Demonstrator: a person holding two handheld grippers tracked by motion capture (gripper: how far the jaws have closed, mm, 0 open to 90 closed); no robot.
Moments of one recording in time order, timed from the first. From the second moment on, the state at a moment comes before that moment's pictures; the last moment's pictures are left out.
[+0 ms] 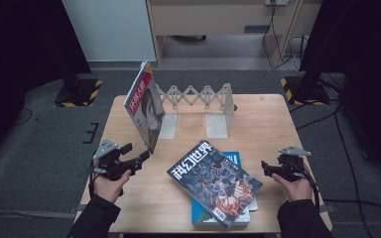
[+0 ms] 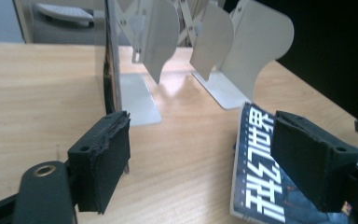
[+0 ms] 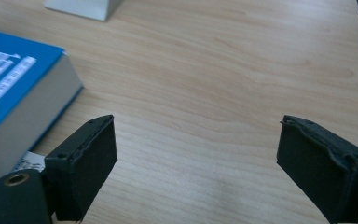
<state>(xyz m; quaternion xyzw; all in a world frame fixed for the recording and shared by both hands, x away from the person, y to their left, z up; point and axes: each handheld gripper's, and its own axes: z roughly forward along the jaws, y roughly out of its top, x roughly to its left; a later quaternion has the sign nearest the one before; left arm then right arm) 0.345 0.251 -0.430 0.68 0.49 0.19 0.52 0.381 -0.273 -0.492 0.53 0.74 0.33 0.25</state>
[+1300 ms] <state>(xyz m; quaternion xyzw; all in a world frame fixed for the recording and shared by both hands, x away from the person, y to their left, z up) 0.348 0.196 -0.491 0.75 0.46 0.10 0.47 0.347 -0.224 -0.481 0.48 0.76 0.40 0.20</state>
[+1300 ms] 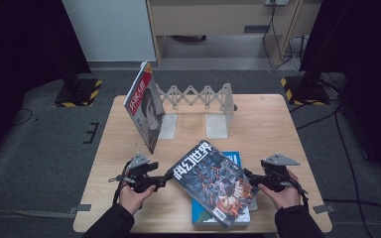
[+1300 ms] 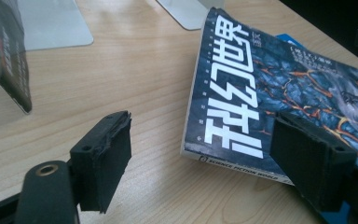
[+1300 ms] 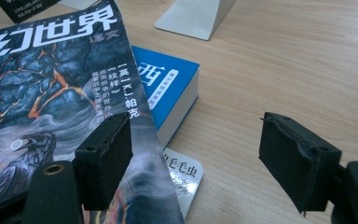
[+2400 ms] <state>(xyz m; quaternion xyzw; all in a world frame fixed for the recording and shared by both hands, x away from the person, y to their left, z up) 0.371 0.176 -0.522 0.75 0.46 0.00 0.48 0.344 -0.199 -0.492 0.46 0.78 0.40 0.17</state>
